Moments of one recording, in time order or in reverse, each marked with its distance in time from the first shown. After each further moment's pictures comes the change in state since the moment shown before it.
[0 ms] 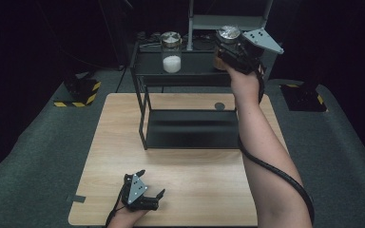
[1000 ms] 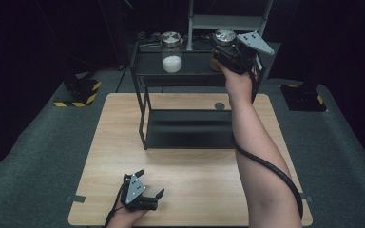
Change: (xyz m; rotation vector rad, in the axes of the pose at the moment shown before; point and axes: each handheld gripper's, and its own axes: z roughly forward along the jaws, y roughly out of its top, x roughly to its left) left arm 0.003 -0.004 -0.002 -0.018 -0.008 -0.022; right arm 0.000 -0.019 0.020 0.027 -0.019 0.029
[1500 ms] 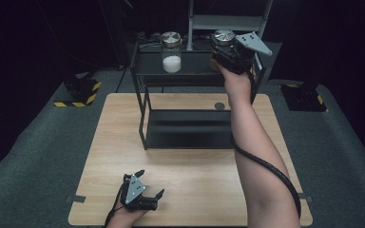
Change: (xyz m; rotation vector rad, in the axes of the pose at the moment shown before) left arm 0.000 -0.001 0.000 -0.004 -0.002 -0.001; right arm 0.002 -0.003 0.002 -0.003 -0.002 -0.017
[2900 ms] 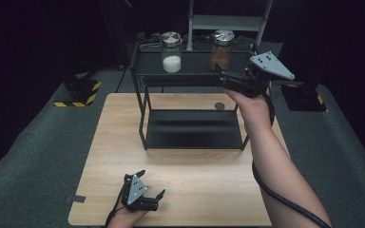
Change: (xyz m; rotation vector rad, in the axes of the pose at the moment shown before) left arm -0.004 0.003 0.002 0.018 0.008 0.030; right arm 0.008 0.013 -0.090 0.019 0.058 0.000
